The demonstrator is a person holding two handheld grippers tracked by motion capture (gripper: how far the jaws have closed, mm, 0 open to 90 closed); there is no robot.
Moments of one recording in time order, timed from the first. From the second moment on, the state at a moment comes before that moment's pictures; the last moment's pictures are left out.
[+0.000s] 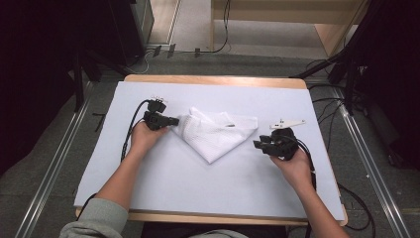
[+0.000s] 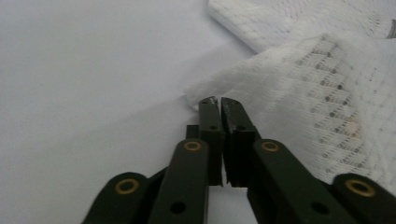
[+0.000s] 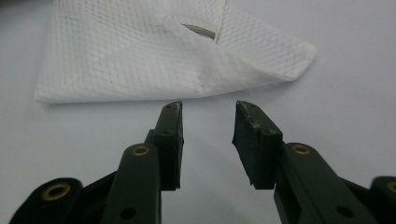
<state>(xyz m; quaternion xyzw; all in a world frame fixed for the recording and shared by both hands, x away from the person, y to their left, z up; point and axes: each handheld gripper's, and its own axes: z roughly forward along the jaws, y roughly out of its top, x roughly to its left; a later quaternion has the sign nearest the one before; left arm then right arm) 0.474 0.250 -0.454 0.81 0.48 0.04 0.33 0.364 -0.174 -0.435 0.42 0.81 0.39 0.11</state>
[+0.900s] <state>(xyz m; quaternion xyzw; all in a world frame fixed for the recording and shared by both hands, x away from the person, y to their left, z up) 0.405 0.212 -0.367 0.83 0.36 0.06 0.42 0.370 -0.180 -0.437 0.44 0.81 0.39 0.12</state>
